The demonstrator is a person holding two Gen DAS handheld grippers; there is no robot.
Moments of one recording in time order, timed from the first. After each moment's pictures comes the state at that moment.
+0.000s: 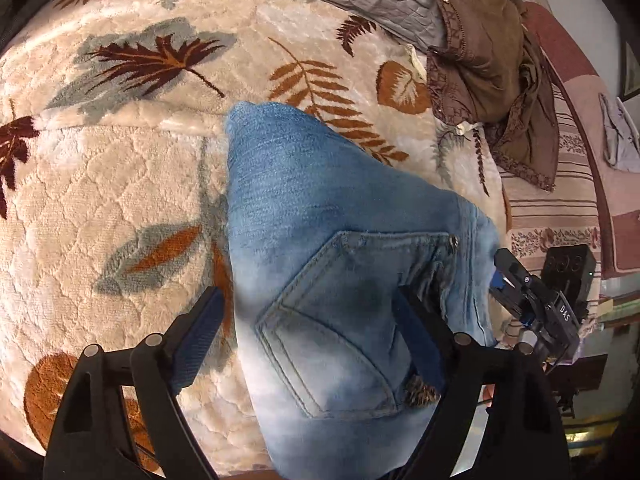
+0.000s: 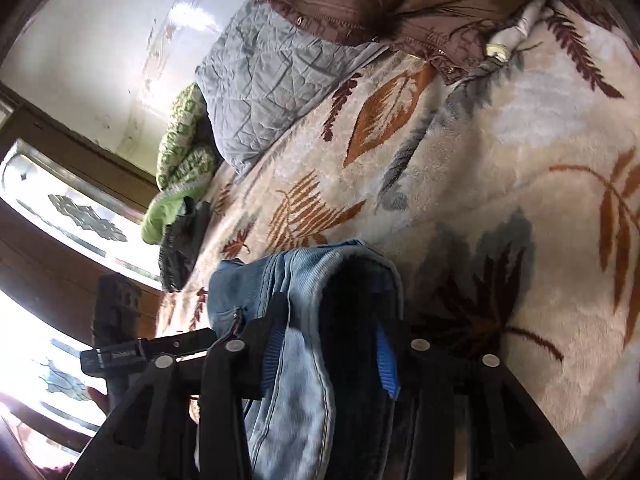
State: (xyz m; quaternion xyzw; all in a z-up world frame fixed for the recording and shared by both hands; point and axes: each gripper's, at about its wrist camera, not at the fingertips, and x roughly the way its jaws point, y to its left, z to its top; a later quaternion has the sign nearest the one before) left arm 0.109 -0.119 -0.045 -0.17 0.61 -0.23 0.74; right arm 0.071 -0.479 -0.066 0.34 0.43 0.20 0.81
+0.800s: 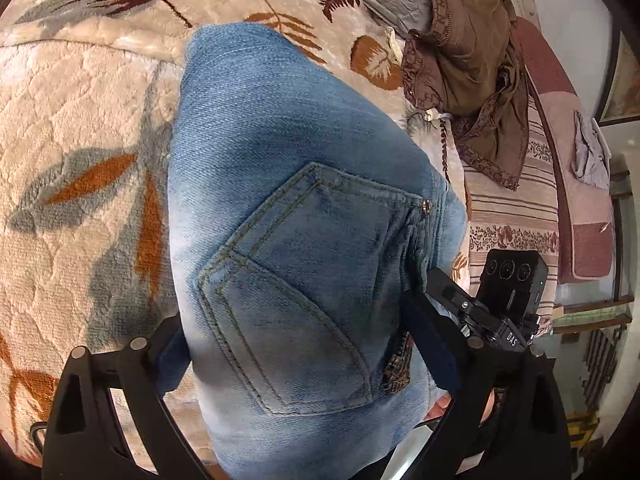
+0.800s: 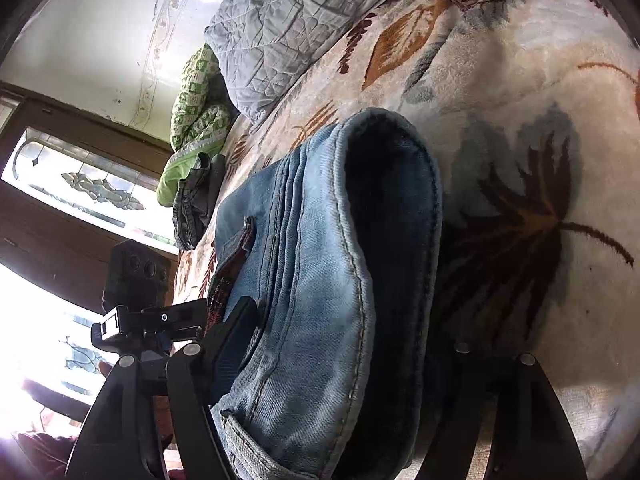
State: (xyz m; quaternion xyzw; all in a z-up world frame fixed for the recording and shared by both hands) left arm 0.098 -0.135 -0.065 -0.24 0.62 -0.27 0.70; right arm 0.066 -0.433 -0.093 0.32 0.48 0.22 0.78
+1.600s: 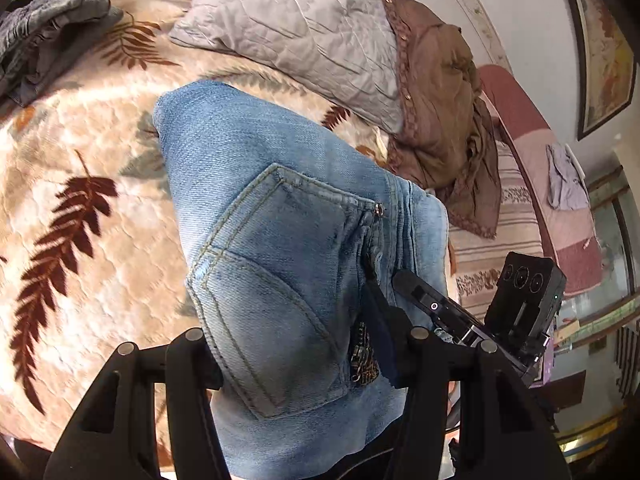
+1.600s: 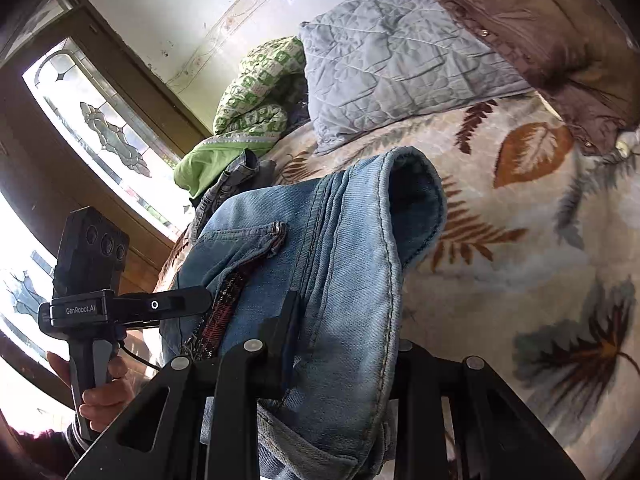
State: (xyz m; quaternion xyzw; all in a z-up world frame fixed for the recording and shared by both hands) left arm 0.119 -0.032 0.024 -0.23 0.52 -0.24 0.79; right arm 0.102 -0.297 0.010 0.19 0.41 0.26 0.85
